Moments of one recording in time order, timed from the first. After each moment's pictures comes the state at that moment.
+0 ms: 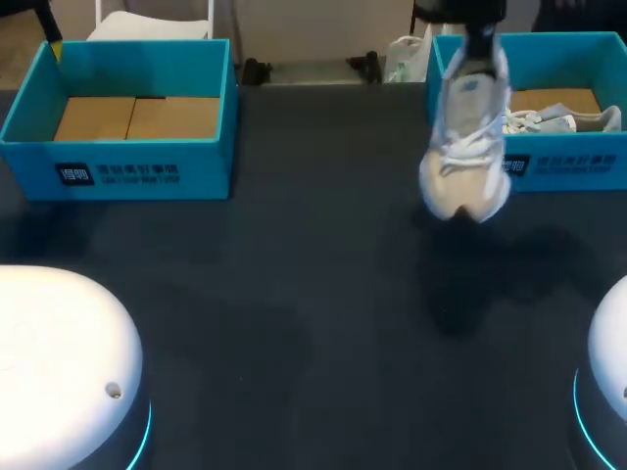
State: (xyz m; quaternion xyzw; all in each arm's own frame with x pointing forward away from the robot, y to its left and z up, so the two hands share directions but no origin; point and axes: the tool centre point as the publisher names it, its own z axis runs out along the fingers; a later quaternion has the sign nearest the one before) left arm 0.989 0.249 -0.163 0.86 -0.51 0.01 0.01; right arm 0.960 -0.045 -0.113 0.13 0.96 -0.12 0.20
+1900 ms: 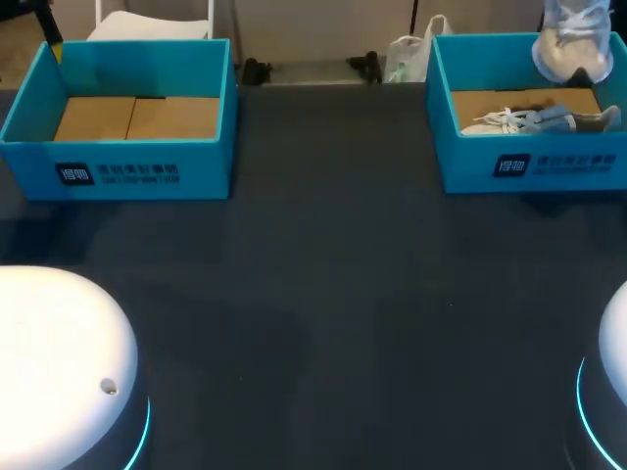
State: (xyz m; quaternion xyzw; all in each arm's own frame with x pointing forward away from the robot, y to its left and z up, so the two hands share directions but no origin) left arm 0.984 0.247 -0.164 0.86 -0.51 0.02 0.01; right arm 1.190 -0.253 -0.093 0.14 0.96 -0.12 0.21
